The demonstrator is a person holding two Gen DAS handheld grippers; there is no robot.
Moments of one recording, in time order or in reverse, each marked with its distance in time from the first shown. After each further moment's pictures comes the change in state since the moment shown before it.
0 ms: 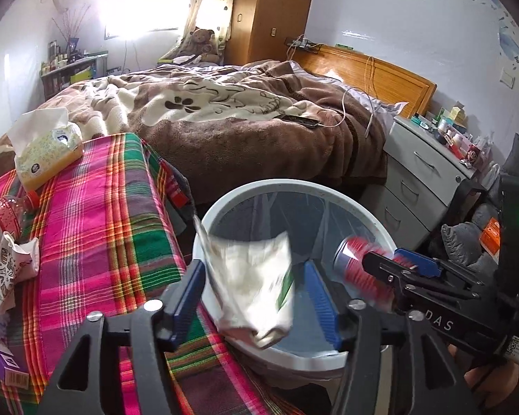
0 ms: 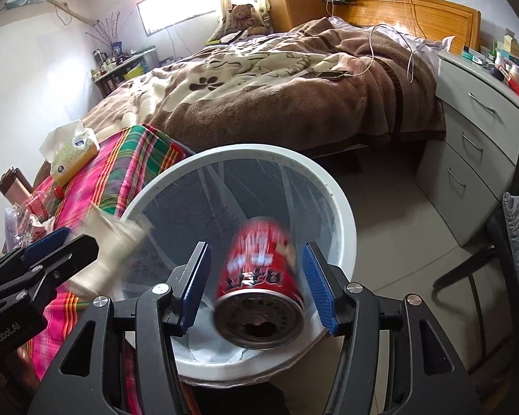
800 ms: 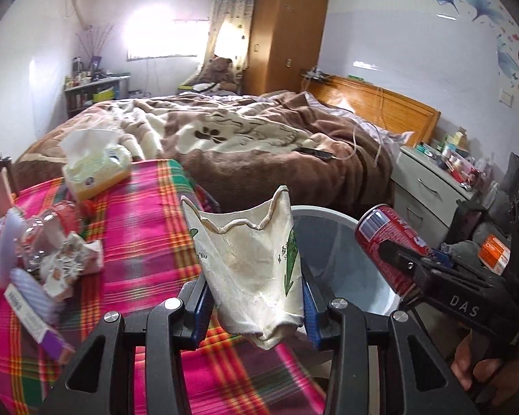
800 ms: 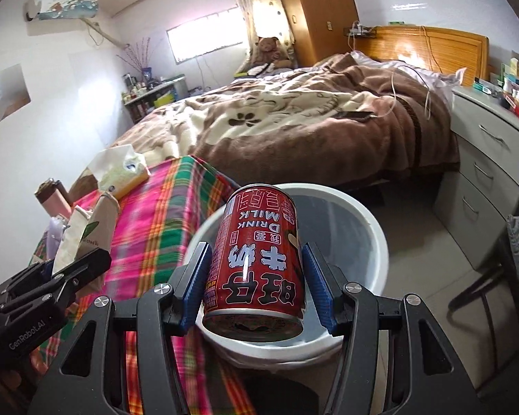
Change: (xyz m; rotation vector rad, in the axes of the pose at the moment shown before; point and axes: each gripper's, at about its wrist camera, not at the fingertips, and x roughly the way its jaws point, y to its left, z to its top) left arm -0.075 0.024 -0.012 -0.021 -0.121 0.035; right arm -0.041 0.042 0.000 -0.030 -0.132 0.091
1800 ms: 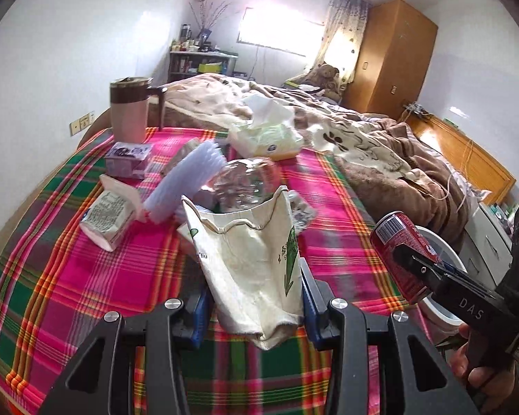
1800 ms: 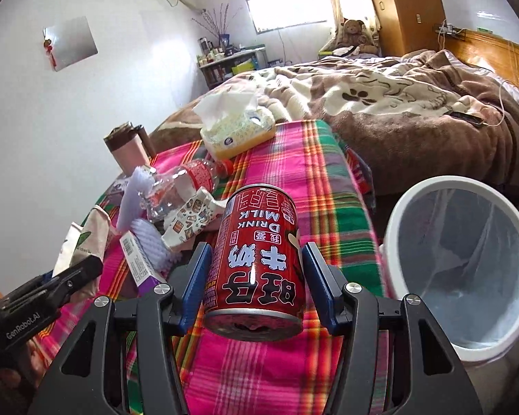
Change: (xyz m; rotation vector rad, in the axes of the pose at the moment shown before) left arm -0.090 0.191 -0.051 -0.304 -0.020 0.273; right arm 0.029 0.149 -0.026 -0.157 0.087 0.248
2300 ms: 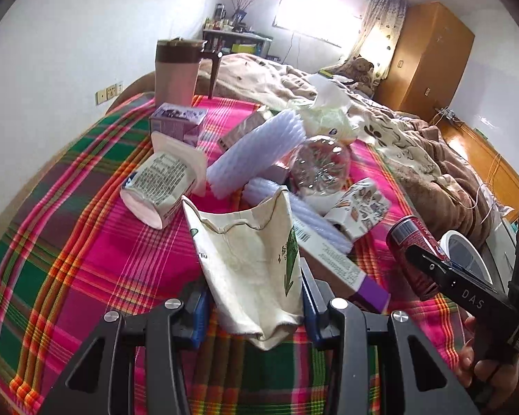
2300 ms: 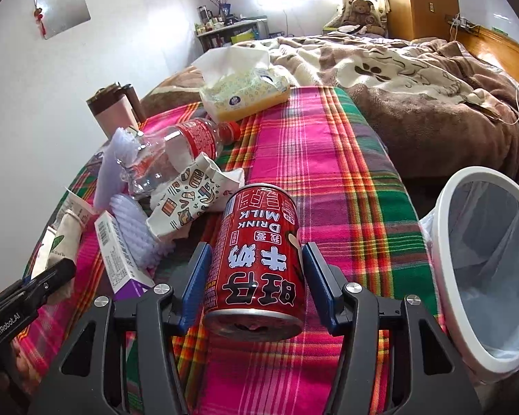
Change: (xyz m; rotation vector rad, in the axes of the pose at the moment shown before) left arm 0.027 0.067 -0.008 -0.104 0.064 0.086; right arm 0.058 0.030 -0.003 -0.045 0.123 -0.043
